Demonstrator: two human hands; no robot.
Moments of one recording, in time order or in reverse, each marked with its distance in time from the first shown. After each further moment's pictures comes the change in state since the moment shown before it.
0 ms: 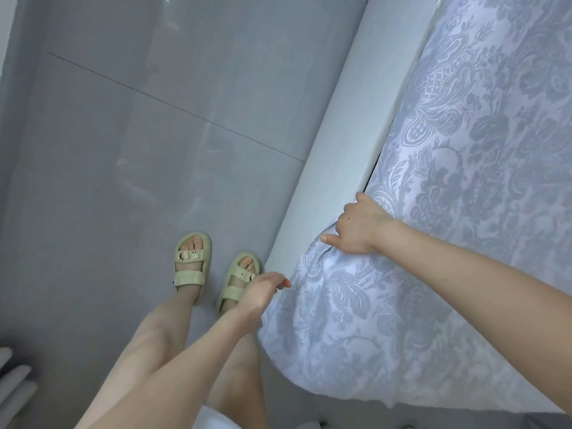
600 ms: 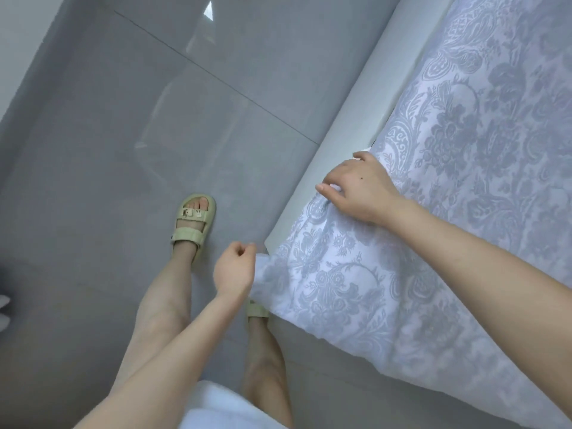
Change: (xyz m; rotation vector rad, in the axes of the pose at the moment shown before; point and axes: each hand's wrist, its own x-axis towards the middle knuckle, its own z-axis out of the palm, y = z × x) left_hand -0.042 -0.100 0.024 -0.035 0.635 0.205; right_hand -0.022 -0.060 0.057 0.257 0.723 0.041
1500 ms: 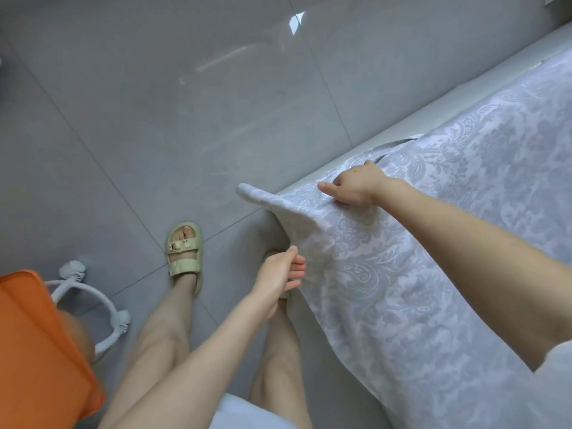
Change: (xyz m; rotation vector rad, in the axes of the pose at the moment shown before) left_hand -0.143 -0.141 0.081 -0.951 -0.367 -0.254; right_hand -0.062 -0.117 0.047 -0.496 -0.479 -0.191
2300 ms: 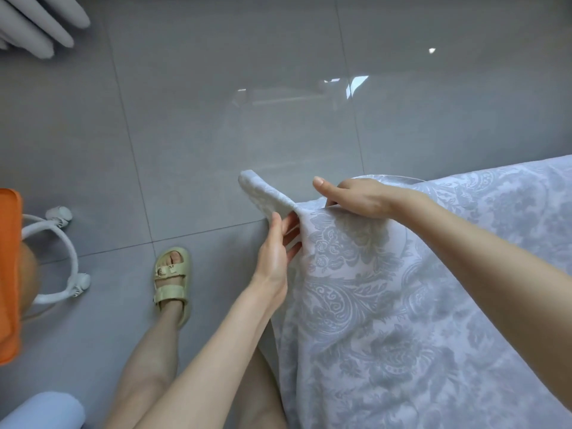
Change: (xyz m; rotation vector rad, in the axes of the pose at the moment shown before) left_hand 0.018 -0.006 0.080 -0.551 0.081 0.453; right_hand -0.035 0.019 -0.011 0.273 -0.037 -0.155
